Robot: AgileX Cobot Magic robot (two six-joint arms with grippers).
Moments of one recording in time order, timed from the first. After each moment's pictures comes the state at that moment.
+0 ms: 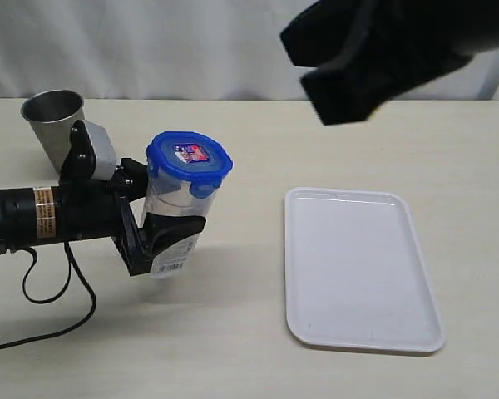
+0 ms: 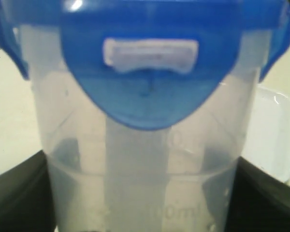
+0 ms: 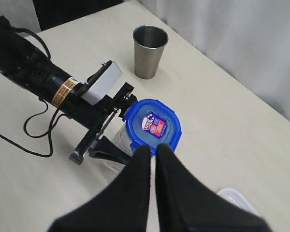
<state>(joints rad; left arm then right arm) -0.07 1.87 -0.65 1.10 -1.02 -0.42 0.84 1.11 -1.28 -0.09 0.81 -0.06</state>
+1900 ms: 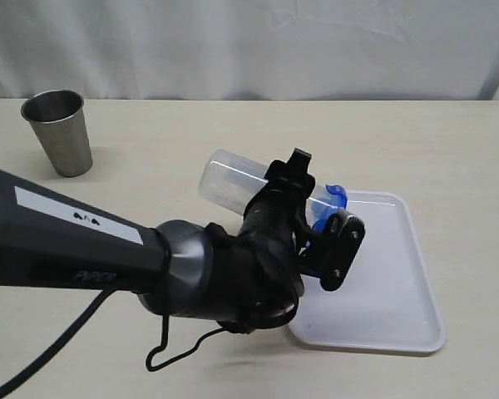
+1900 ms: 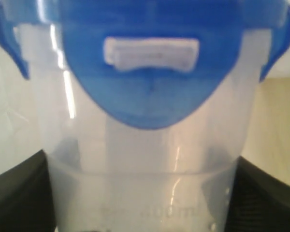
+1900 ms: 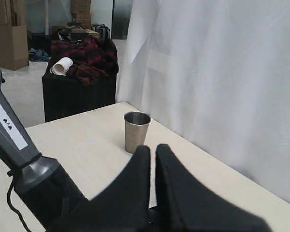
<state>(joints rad) -0.94 2.11 -1.18 1.73 0.74 -0.47 0.84 0.49 -0.84 -0.11 0.55 -0.04</state>
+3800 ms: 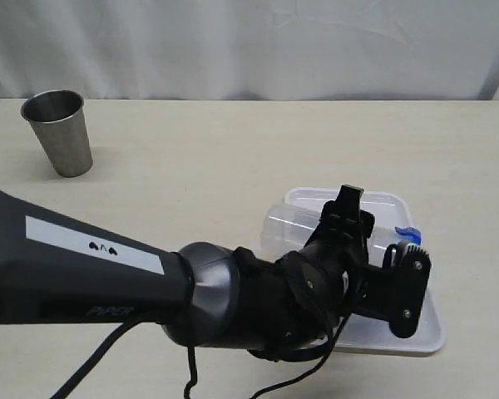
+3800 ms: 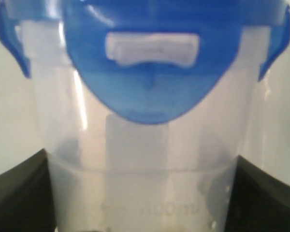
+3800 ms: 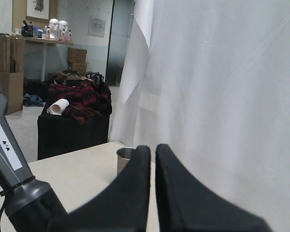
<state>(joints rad) -1.02 2.12 -1.24 1.73 0.46 -0.71 0.84 0.25 -0.72 -0.14 0.48 -0.04</state>
